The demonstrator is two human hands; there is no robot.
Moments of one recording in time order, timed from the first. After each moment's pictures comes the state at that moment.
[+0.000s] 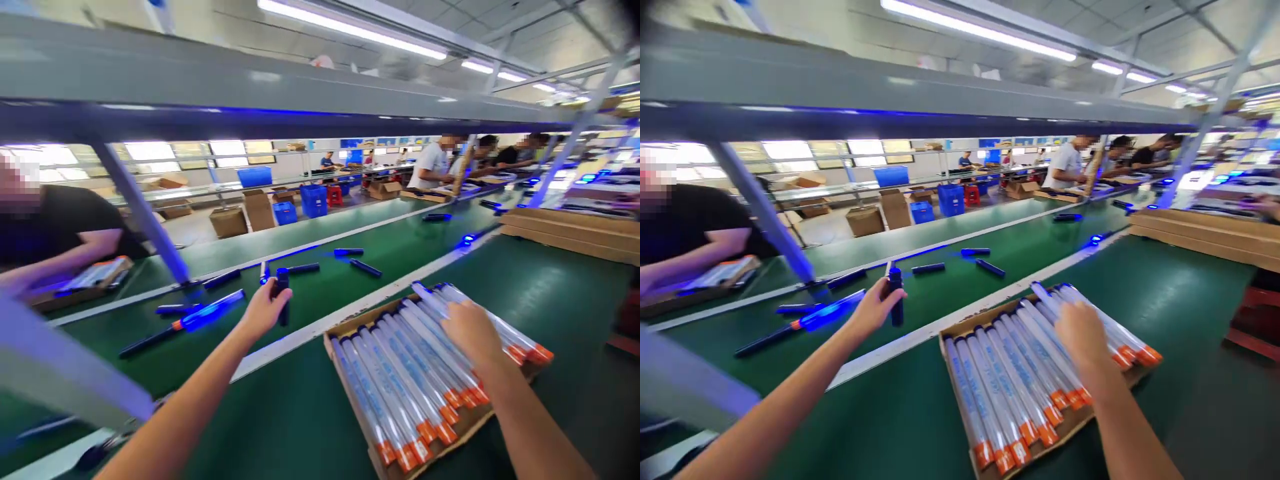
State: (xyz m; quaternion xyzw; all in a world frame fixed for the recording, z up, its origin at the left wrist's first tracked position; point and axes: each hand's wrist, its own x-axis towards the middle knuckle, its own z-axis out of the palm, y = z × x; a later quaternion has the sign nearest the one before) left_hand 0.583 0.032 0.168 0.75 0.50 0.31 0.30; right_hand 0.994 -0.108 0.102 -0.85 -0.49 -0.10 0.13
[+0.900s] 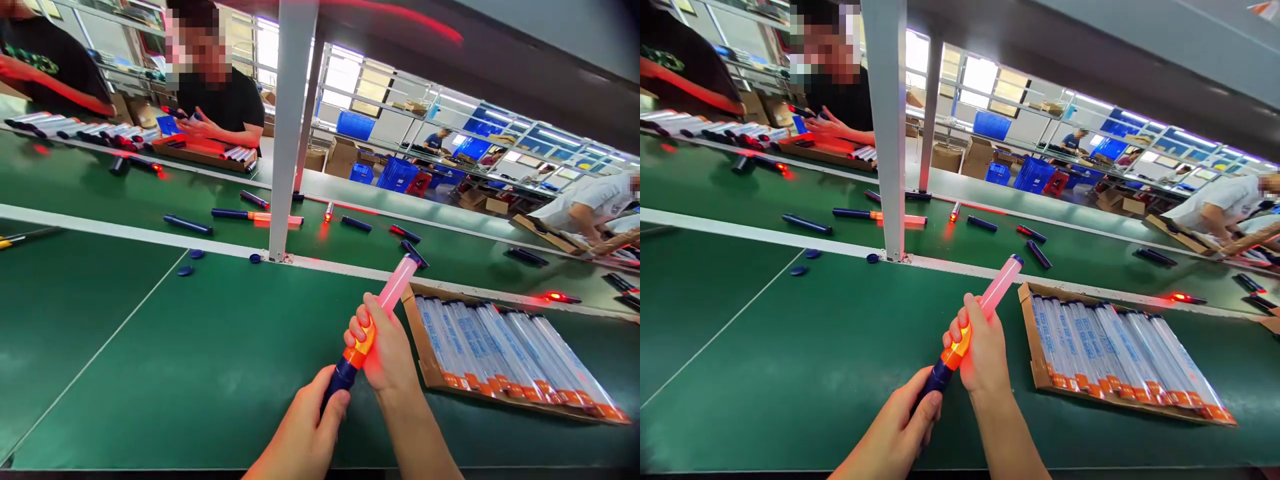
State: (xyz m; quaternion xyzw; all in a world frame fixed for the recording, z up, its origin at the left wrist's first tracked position) left_hand 0.505 -0.339 0.090 0.45 0.49 0.41 0.62; right_hand 0.604 -0.236 0.149 -0.39 -0.26 0.68 0.57
